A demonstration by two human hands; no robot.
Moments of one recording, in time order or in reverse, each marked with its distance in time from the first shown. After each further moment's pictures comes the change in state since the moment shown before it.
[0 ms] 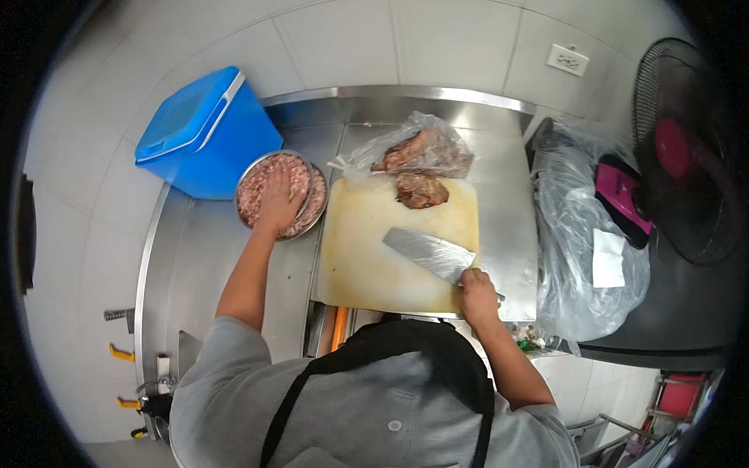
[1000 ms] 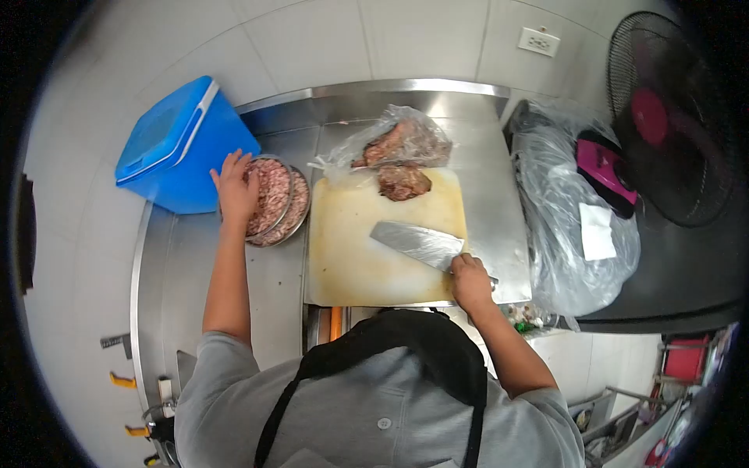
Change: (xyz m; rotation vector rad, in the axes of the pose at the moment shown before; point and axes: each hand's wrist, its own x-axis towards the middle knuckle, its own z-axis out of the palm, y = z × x) left_hand 0.016 0.015 -0.069 -0.029 0.474 0.062; right_hand -0.002 -0.002 0.004 -0.118 0.004 0.030
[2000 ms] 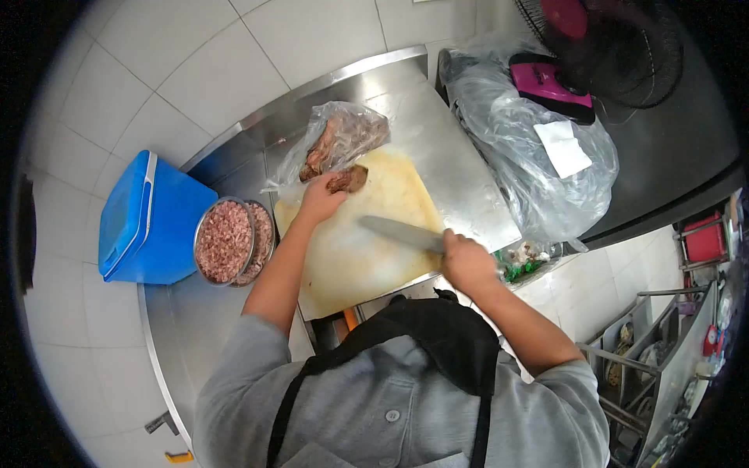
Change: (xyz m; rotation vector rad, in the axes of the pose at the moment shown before) left_hand -0.032 0.188 0.140 -0.394 -0.633 0.267; right_hand -0.040 -0.039 -0.059 -0.014 -0.159 0.380
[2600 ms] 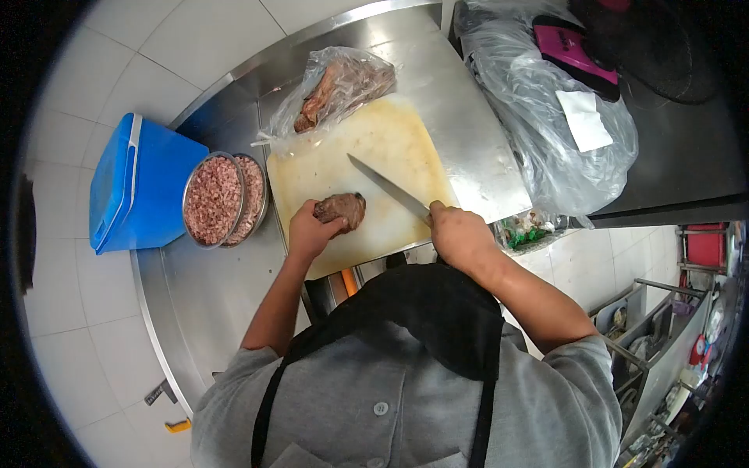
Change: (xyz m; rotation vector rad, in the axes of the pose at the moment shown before) left_hand -0.153 0.023 -0.012 -0.354 -0.093 -0.370; right_hand 0.004 -0.024 -0.013 0.061 -0.140 -0.121
